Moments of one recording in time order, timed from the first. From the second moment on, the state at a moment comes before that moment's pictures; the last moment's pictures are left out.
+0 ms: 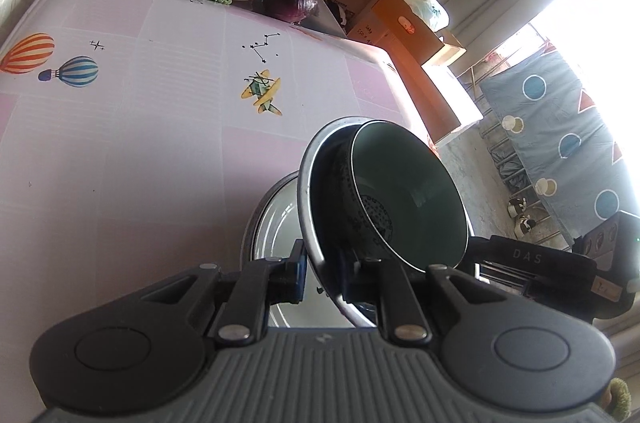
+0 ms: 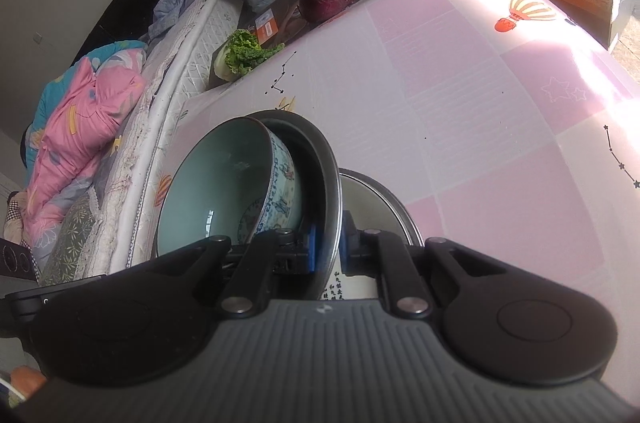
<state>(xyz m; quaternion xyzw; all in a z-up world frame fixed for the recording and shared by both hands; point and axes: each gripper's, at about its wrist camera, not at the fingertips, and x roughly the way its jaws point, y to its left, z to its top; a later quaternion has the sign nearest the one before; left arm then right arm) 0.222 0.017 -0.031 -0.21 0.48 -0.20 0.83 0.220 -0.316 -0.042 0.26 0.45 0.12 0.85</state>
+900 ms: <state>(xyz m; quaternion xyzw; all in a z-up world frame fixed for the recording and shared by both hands) 0.197 0.015 -0.044 -0.19 0.49 -0.21 0.83 0.194 -0.301 -0.067 0.21 0.46 0.11 0.86</state>
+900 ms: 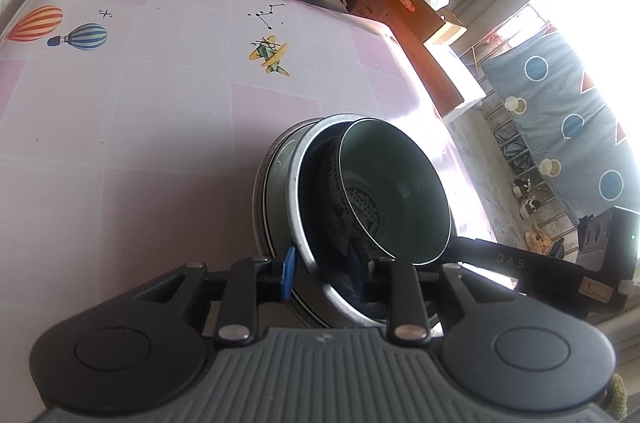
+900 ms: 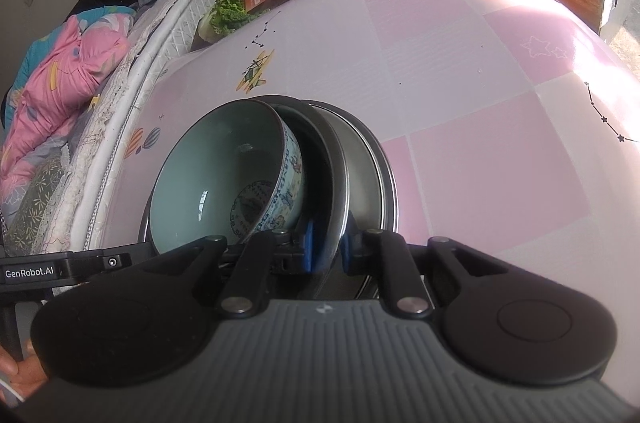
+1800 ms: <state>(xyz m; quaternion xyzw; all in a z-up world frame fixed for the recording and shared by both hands) 0.060 -0.024 0.012 0.01 0.34 -0.05 0.94 0.012 -0.278 -0.009 0.02 0.30 -0.02 0.95</state>
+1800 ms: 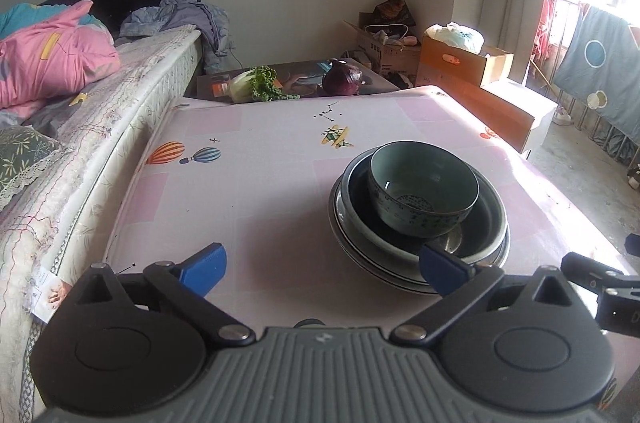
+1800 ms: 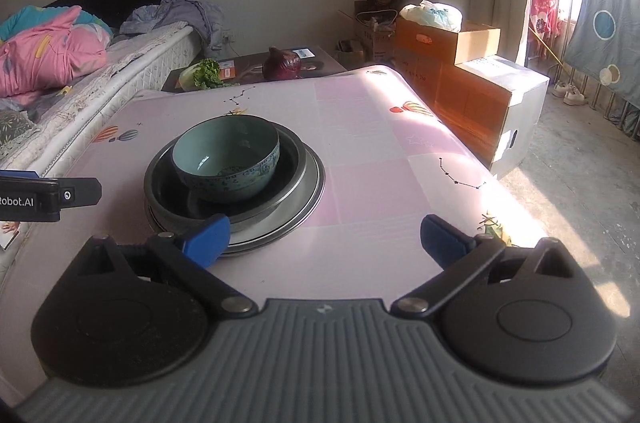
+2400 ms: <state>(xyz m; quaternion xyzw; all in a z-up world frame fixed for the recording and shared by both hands) 0.075 -0.036 -0.005 0.02 0.39 -0.02 0.92 0.036 -0.277 -0.017 0.09 0.33 0.01 0.94</state>
